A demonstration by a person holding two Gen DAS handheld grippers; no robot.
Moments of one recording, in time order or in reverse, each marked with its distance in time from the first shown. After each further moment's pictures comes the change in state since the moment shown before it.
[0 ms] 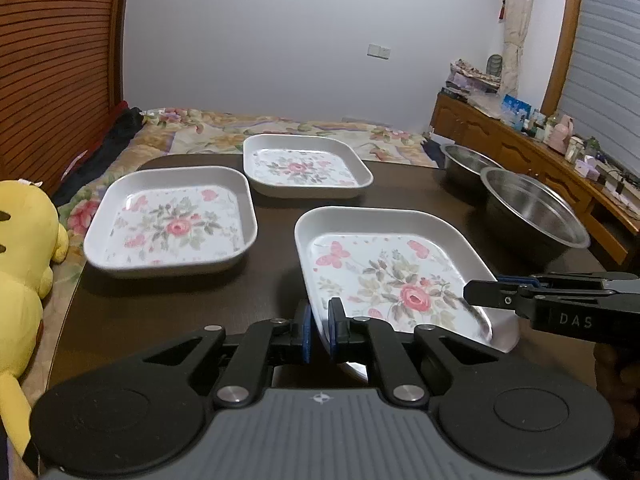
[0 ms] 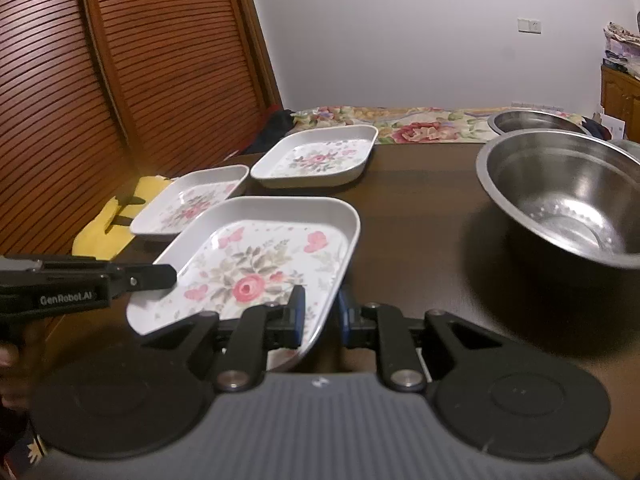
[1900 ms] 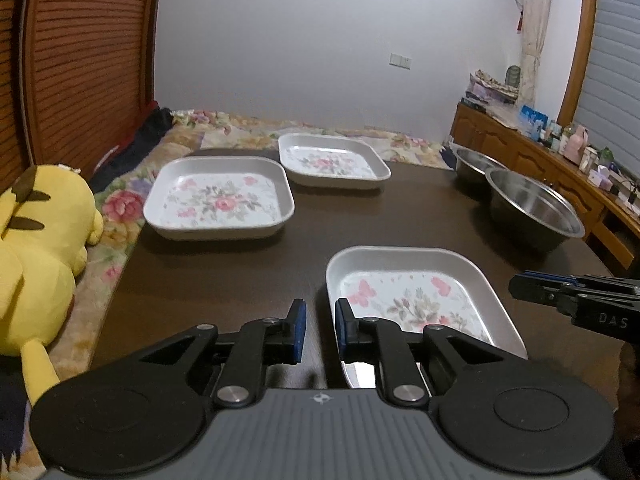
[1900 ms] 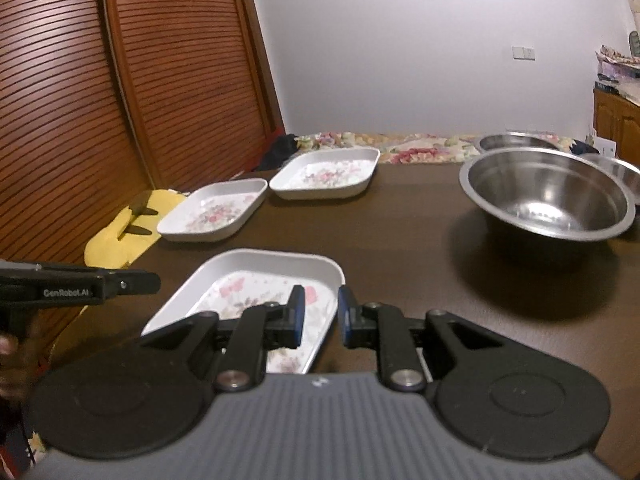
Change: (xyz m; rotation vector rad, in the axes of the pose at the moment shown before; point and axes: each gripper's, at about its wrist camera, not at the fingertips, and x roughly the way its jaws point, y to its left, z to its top) left arm -0.043 0.006 -0.024 -0.031 -0.031 0.068; right arm -0.041 0.014 -0.014 -0.028 -0.087 -0.010
